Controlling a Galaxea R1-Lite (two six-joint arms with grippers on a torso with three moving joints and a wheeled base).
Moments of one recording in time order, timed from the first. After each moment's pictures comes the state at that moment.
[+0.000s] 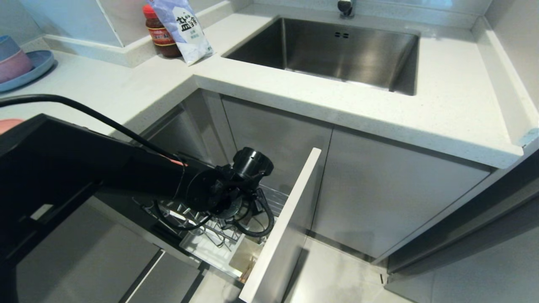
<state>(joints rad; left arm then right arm) -0.65 2.04 -1.31 0.21 0.40 -0.86 0.00 0.00 0.00 0.00 0.00 0.03</state>
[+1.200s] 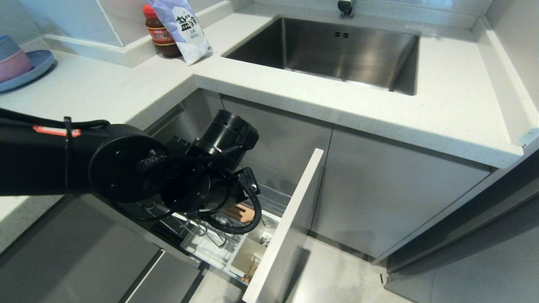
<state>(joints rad) -0.75 1.77 -1.32 0.37 0.48 -0.86 0.00 0.00 0.00 0.00 0.00 0.03</state>
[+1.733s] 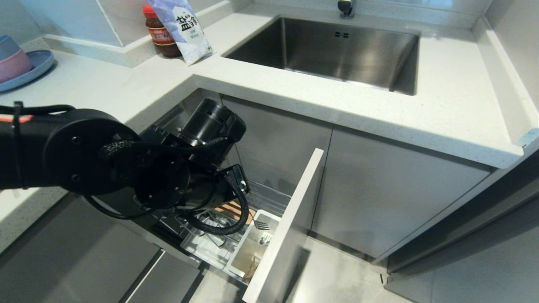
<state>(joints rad) -0.75 1.71 -1.34 0.47 0.48 -0.86 0.00 0.00 0.00 0.00 0.00 0.03</state>
